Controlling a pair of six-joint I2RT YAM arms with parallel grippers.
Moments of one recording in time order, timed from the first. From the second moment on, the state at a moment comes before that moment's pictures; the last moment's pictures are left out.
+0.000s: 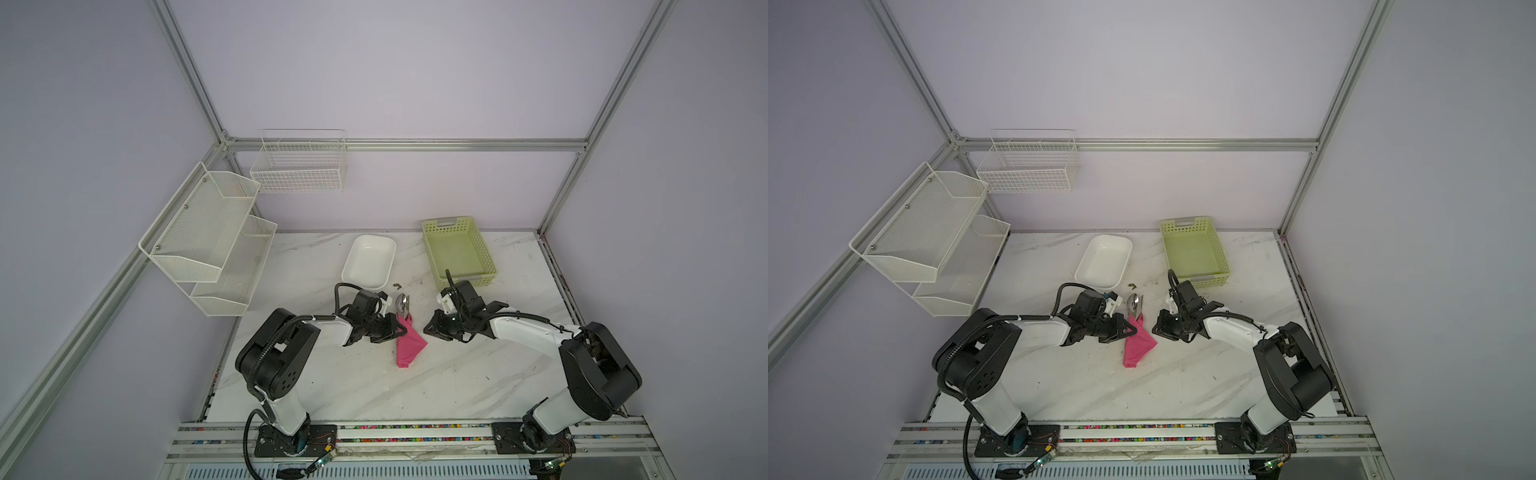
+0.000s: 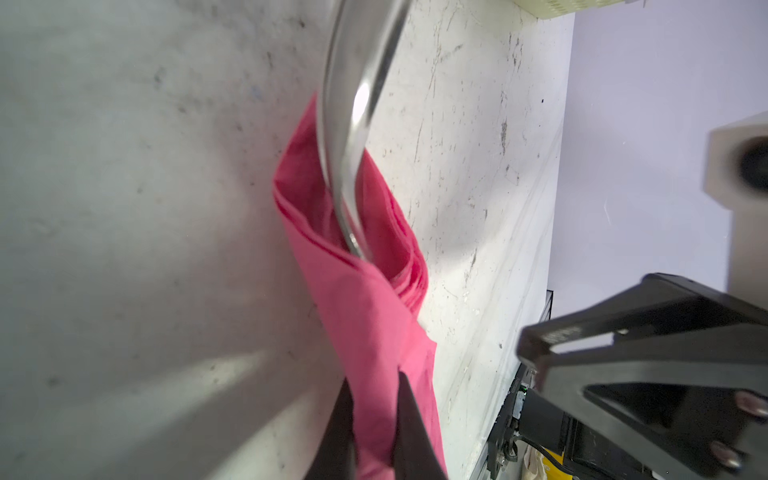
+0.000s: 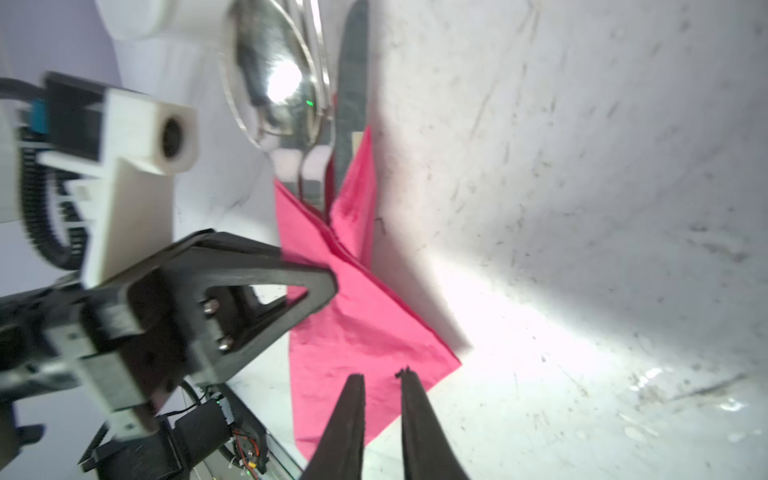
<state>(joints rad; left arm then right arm) -0.52 1.73 0.76 0.16 0.57 -0.79 0.58 1.53 0.88 -0.28 -0.45 0.78</state>
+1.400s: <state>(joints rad) -0.50 1.73 0.73 0.28 0.61 -0.88 0.61 1.72 0.68 0.35 -0.77 1.05</state>
